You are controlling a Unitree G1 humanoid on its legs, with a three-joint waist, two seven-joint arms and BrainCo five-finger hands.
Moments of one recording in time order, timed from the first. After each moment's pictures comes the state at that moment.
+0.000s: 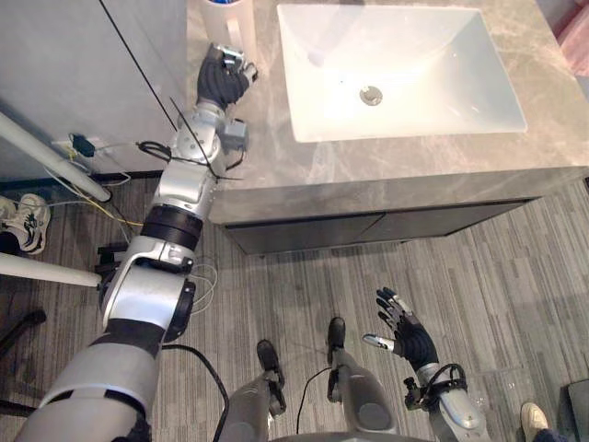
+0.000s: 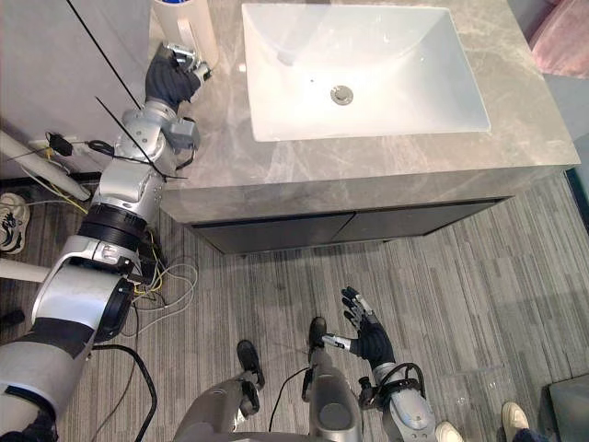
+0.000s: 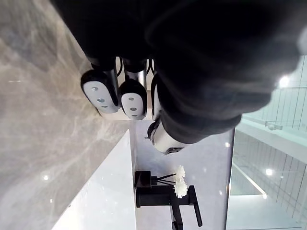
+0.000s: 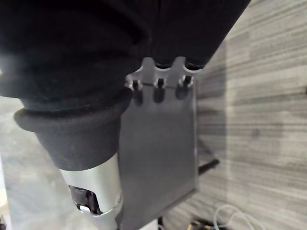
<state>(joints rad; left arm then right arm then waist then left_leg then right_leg) -1.11 0.44 -0.18 0.67 -0.35 -0.07 0.09 0.42 -0.17 0.10 -0.07 0.20 -0.15 0.20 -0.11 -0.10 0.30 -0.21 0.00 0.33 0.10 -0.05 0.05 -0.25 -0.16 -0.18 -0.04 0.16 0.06</state>
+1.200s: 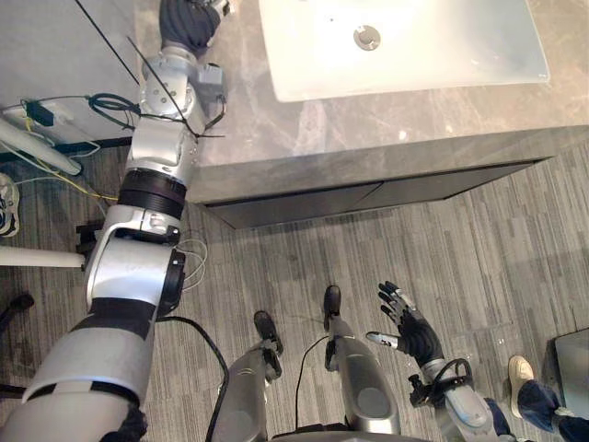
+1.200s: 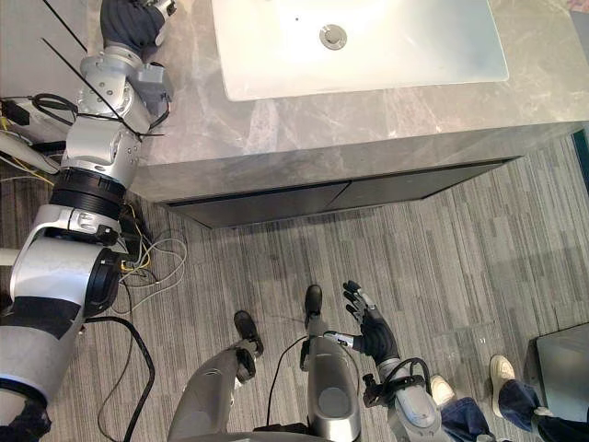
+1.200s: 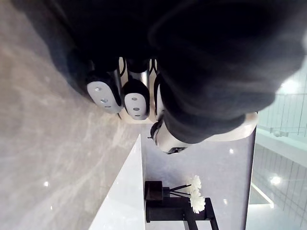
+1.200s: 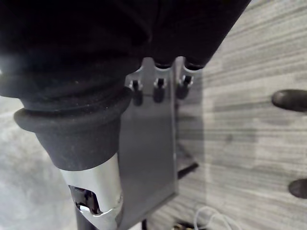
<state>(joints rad) -1.29 0.48 -0.13 0.77 -0.34 -0.09 0.12 0.42 -0.21 0.10 -0.11 0.21 -0.17 0.20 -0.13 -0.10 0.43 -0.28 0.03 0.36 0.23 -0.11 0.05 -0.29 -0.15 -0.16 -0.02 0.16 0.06</state>
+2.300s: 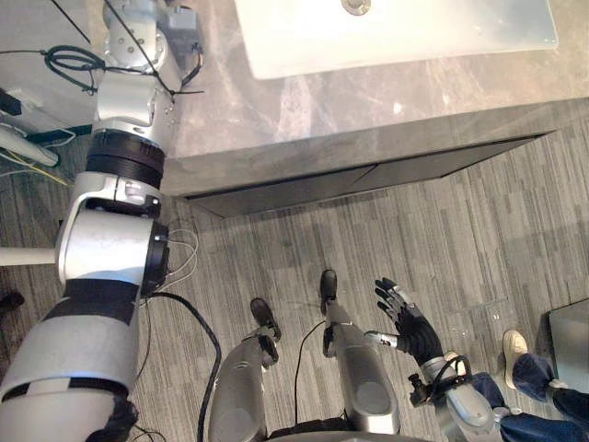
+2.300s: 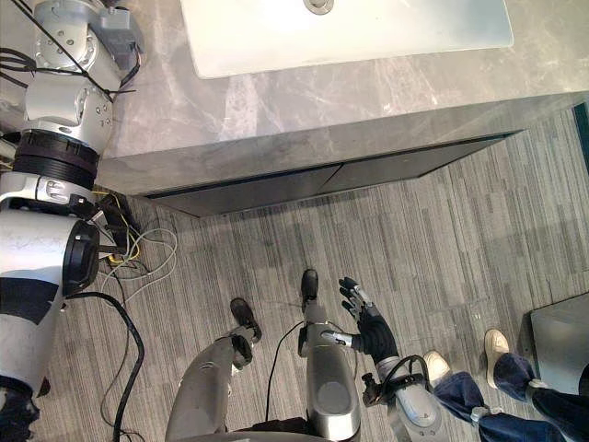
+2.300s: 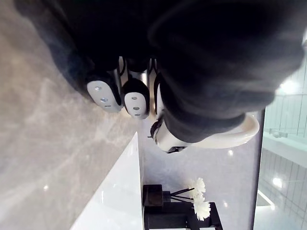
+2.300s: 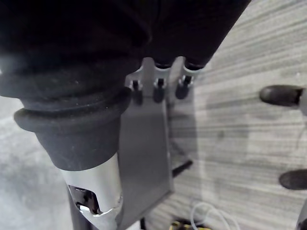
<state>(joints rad) -1.43 0.54 -0.16 0.86 -0.38 -0.10 0.14 0.42 -0.23 0.12 -0.14 0.23 -0.19 0.22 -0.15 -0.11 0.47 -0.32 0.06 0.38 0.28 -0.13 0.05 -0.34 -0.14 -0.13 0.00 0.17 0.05</state>
